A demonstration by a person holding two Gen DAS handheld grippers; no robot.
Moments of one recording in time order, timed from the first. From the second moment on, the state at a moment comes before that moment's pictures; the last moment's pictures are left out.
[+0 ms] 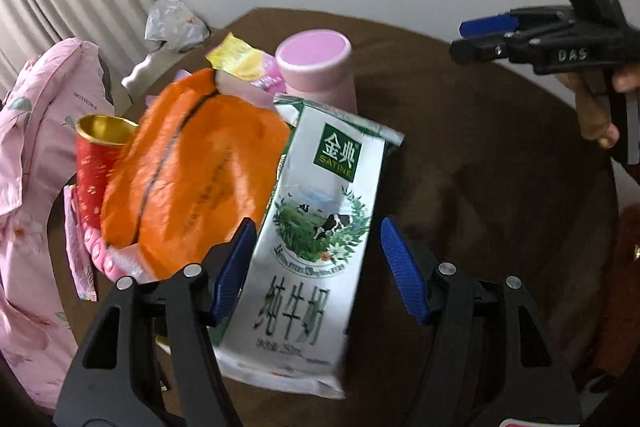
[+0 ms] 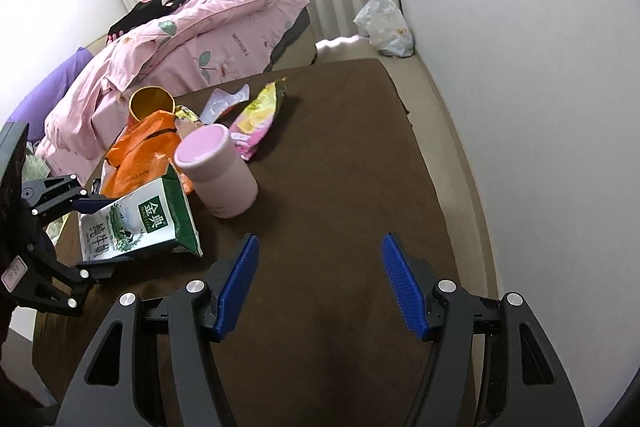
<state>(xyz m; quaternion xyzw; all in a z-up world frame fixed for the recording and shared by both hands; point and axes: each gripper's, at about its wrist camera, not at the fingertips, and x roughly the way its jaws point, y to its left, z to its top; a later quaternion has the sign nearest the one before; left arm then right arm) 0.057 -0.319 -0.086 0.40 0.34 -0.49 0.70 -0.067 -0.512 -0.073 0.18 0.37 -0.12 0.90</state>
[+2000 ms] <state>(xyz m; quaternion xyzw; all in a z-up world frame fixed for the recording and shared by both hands) 0.102 -0.210 -0.061 0.11 0.48 -0.31 0.81 0.009 -0.475 0.038 0.09 0.29 0.04 0.95</state>
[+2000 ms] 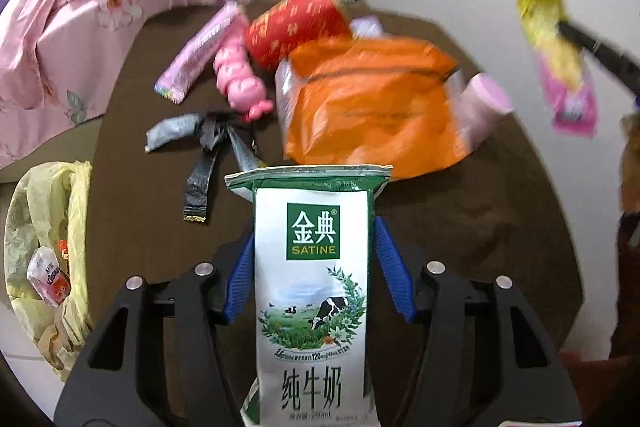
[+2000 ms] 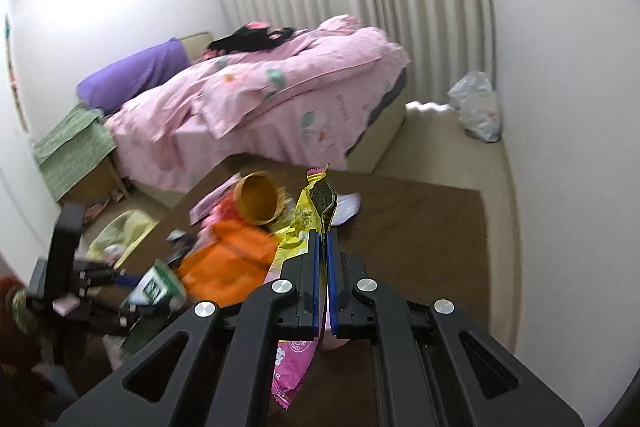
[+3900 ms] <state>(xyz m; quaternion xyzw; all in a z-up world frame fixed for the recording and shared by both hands) 0.187 0.124 -0.041 -0.15 0.29 -0.12 0.94 0.227 -0.095 -0.030 0.00 0.37 0.29 0.88</state>
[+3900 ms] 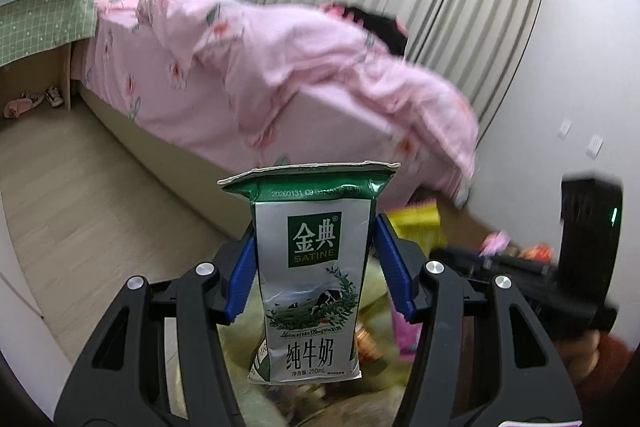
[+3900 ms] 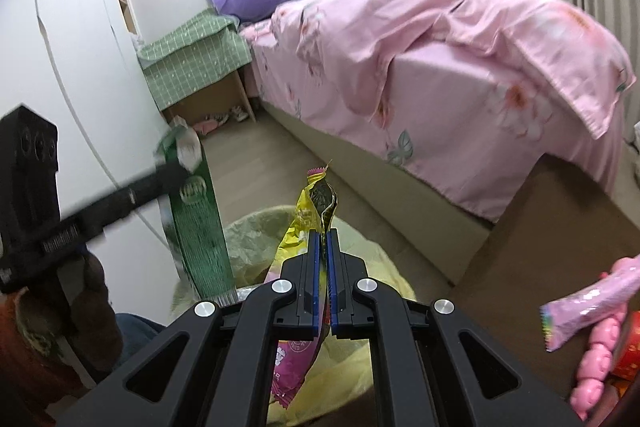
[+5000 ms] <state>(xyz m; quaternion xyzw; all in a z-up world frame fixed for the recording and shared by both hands) 0.157 0.148 -0.038 -0.22 0.33 -0.11 0.91 0.191 -0.103 -0.037 -0.02 0.41 0.30 0.86</state>
